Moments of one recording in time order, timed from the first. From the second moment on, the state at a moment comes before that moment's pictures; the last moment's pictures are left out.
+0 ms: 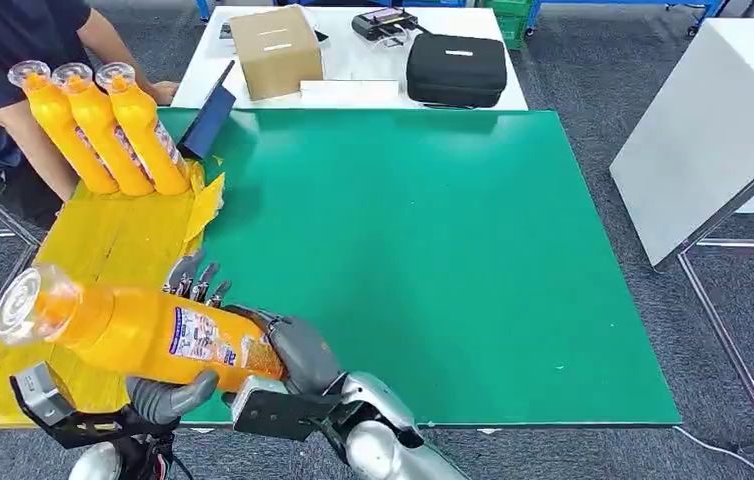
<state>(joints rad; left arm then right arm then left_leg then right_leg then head) 0.11 -0.08 -0.11 -1.73 0.22 -0.44 -0.34 -0.25 0.27 0.78 -1.21 0.52 -0.05 -0.19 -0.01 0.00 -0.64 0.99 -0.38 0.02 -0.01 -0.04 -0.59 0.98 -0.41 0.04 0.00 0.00</state>
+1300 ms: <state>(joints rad) 0.12 -0.07 -0.11 -1.73 0.18 -0.40 -0.36 -0.27 0.27 0.81 -1.15 0.55 -0.08 -0.21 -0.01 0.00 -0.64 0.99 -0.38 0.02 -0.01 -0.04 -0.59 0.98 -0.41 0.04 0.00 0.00</state>
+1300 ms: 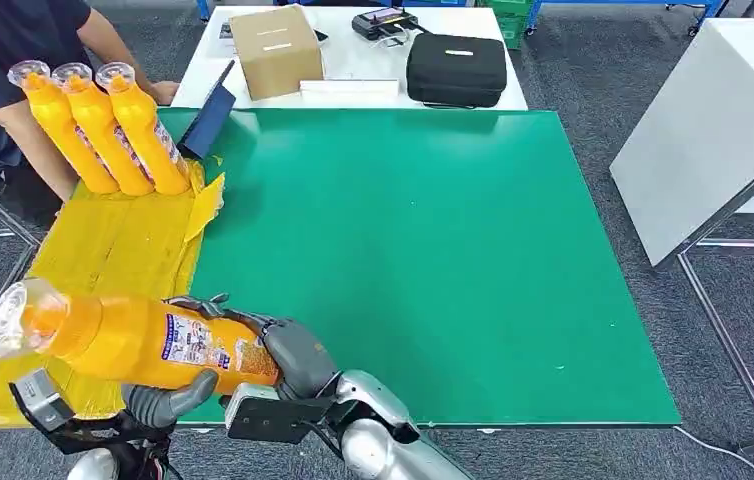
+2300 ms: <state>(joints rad) 0.00 0.07 0.13 -1.22 -1.55 0.68 -0.23 -0.07 -0.08 0.51 -1.66 0.50 -0.05 -0.24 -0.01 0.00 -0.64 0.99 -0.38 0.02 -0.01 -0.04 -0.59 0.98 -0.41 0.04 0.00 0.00</state>
